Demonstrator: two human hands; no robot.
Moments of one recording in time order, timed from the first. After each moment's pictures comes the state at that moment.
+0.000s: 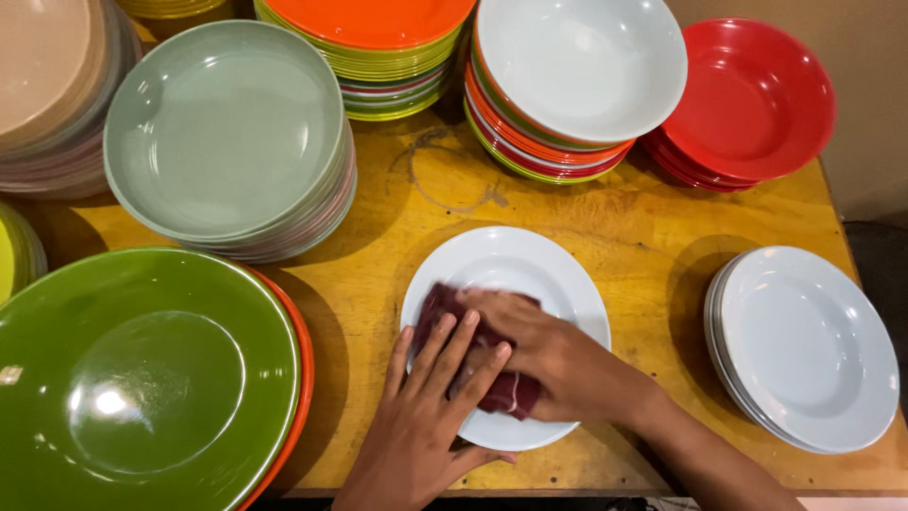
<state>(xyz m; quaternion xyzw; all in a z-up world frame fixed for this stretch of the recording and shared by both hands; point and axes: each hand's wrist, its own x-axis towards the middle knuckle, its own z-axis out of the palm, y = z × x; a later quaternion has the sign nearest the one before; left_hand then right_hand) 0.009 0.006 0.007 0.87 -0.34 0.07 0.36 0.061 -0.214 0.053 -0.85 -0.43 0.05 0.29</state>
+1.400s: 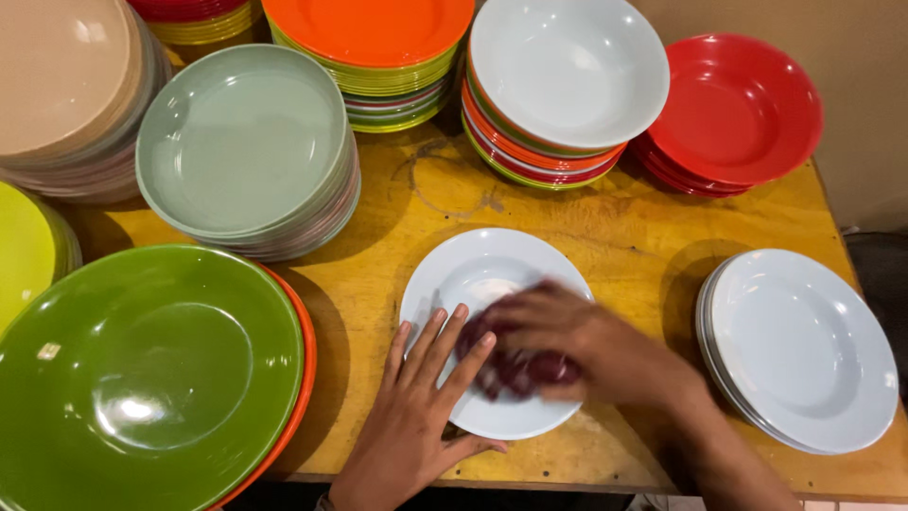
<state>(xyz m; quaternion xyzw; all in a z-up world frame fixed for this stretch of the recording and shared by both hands) 0.005 0.005 0.011 0.87 -0.34 0.07 0.35 0.065 -0.255 0.063 -0.86 -0.44 0.06 0.25</state>
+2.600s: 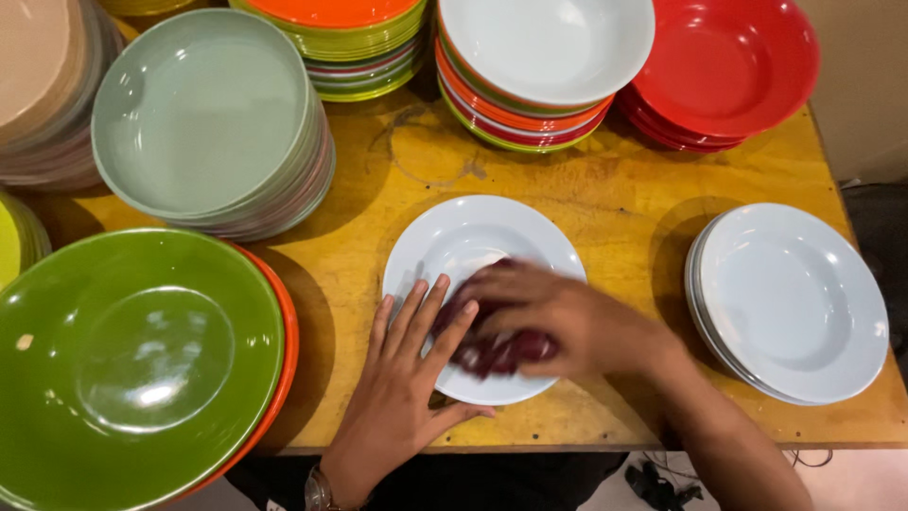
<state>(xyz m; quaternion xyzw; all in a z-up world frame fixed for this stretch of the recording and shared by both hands) 0.004 0.005 0.017 0.88 -0.33 0.08 0.34 0.061 -0.247 0.069 -0.84 -0.46 0.10 0.28</state>
